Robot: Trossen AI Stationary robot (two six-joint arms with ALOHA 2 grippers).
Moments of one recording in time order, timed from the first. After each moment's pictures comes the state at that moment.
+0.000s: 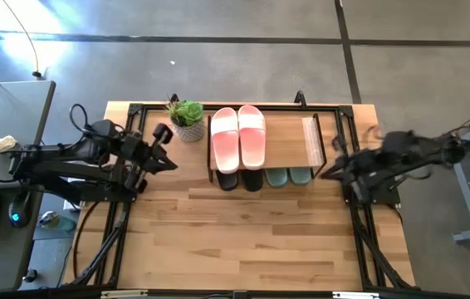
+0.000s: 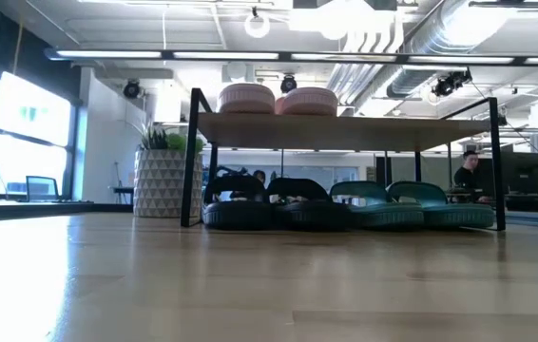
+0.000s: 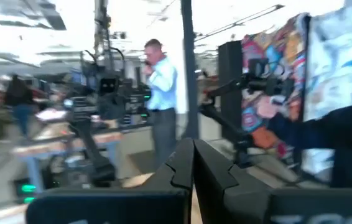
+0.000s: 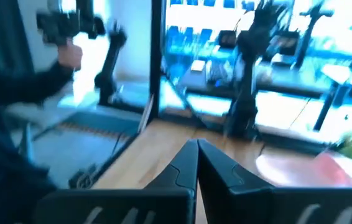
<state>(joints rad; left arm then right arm) 0.21 0.67 0.65 0.24 0.49 -0.02 0.28 0.54 0.80 -0.34 -0.03 -0.09</state>
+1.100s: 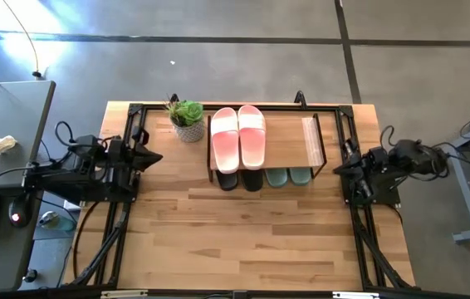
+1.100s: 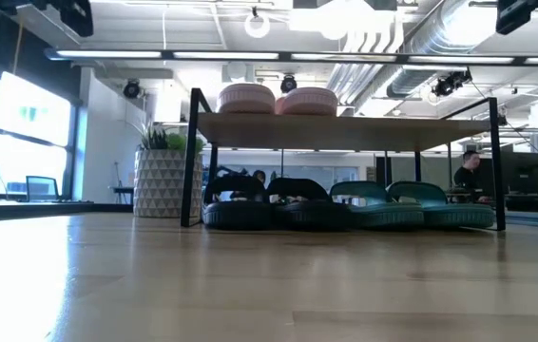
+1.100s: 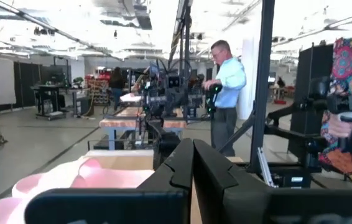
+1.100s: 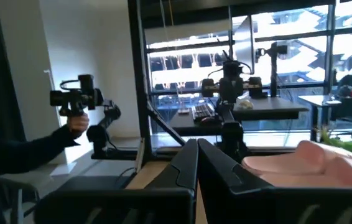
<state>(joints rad) 0.21 0.16 0.37 0.00 0.14 -0.05 0.28 0.01 0.42 -0.23 0.06 0.05</state>
